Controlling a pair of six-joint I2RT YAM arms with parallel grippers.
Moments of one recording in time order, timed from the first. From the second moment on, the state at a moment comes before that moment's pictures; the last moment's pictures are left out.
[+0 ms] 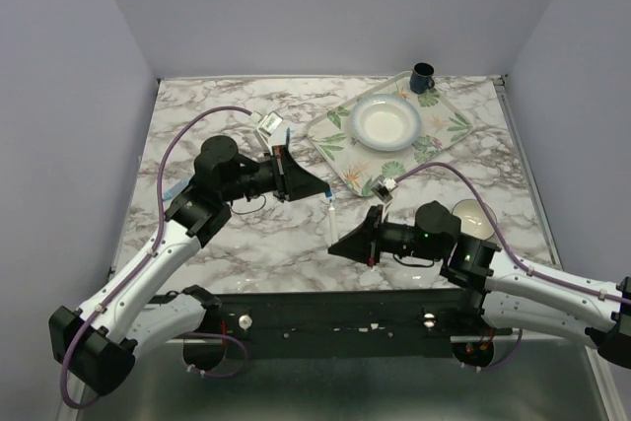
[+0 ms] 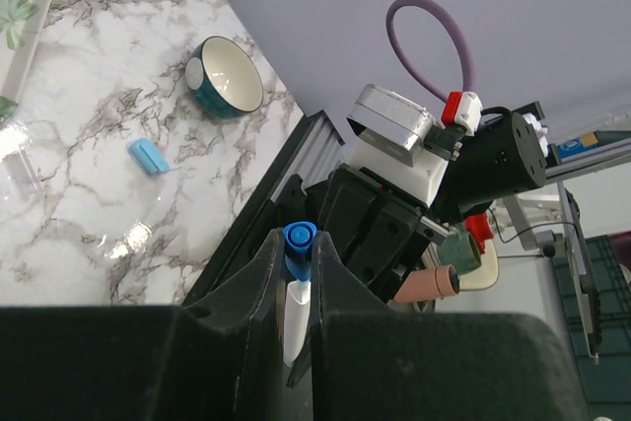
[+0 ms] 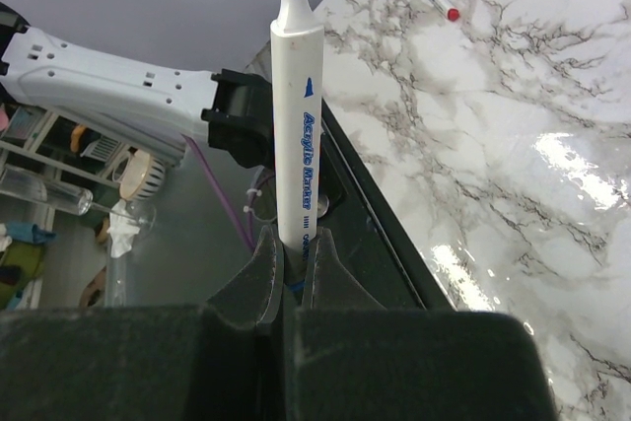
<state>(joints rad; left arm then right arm) -0.56 0.97 0.89 -0.03 0.70 -0.85 1.05 0.84 0.56 0.13 -0.25 0.65</state>
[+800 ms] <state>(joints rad) -0.58 0.96 0.87 -0.05 0.73 -0.80 1.07 0.86 0.57 0.13 -0.22 0.66</state>
